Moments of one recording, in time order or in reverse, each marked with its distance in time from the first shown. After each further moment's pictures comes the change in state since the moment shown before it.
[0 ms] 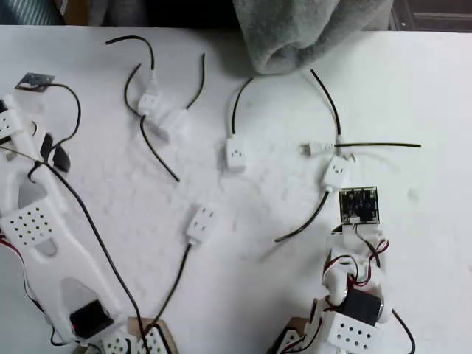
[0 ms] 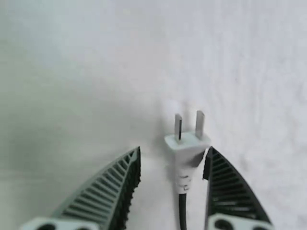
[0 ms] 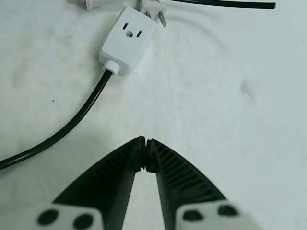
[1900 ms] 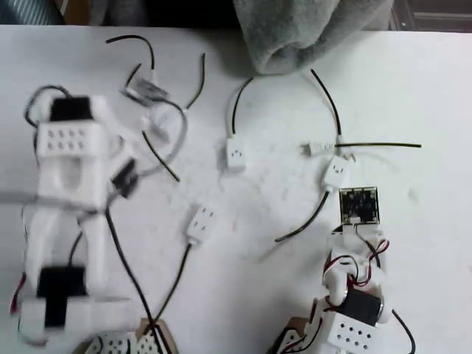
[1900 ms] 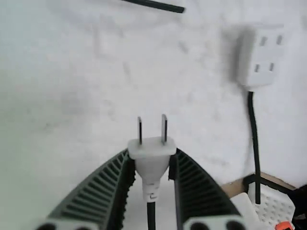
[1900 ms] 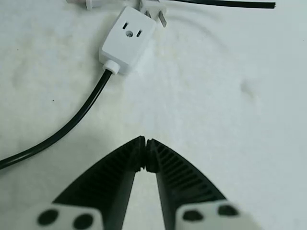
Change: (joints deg) left arm 31.6 -66.3 61.7 10.6 1.1; right arm 0.0 0.0 0.0 0.0 0.0
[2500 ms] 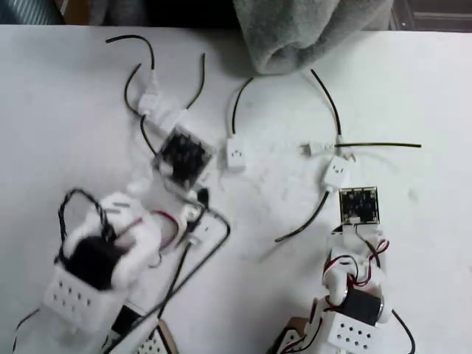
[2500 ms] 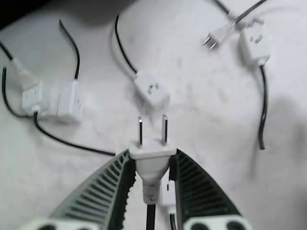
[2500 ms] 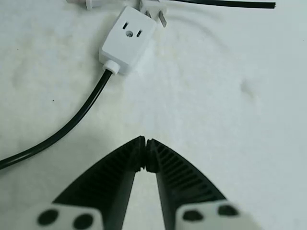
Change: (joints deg) left arm 30.8 -54.2 40.9 -36.4 27.1; right arm 0.0 0.0 0.0 0.0 0.0
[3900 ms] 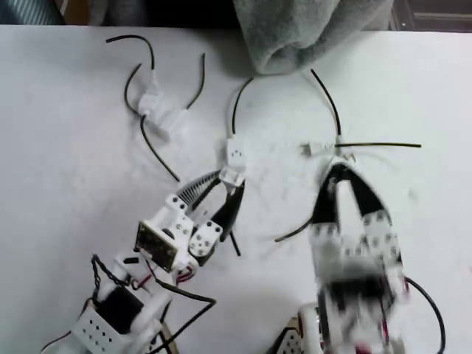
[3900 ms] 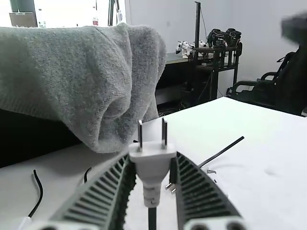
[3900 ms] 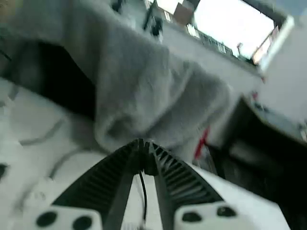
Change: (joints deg) left arm 7.9 -40.0 49.0 -50.2 6.2; right arm -29.5 -0.5 -45.5 -0.4 0.0
